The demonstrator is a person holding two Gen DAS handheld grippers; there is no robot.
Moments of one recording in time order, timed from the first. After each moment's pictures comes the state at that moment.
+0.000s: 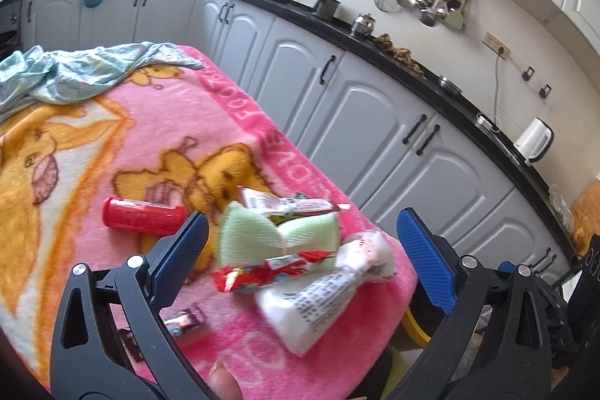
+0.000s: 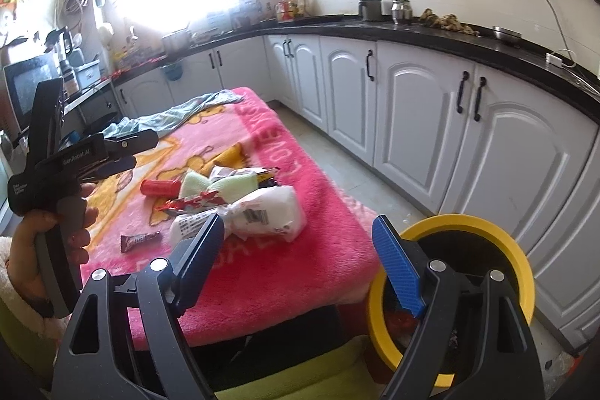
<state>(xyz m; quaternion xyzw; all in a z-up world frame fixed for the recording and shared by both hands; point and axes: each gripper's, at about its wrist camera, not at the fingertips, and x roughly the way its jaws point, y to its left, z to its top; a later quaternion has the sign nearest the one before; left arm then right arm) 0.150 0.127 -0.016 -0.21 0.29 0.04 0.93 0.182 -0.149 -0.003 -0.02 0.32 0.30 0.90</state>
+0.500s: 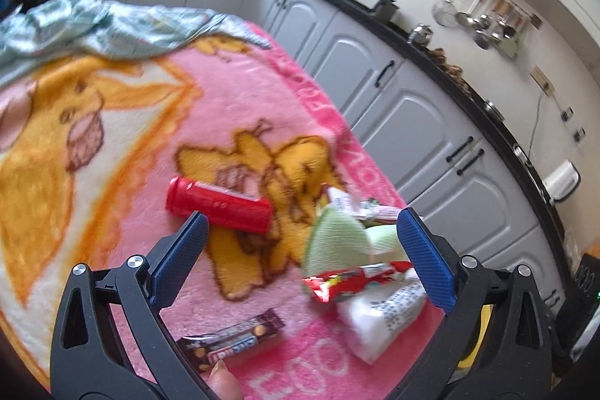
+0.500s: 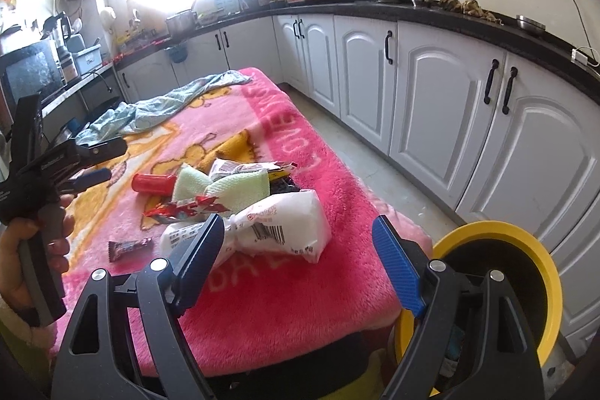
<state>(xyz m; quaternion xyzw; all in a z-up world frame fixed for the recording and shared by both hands) 0.144 0.195 -0.052 -0.28 0.32 0.11 0.90 0.228 -0.097 -0.031 -0.03 0.35 0.31 0.89</state>
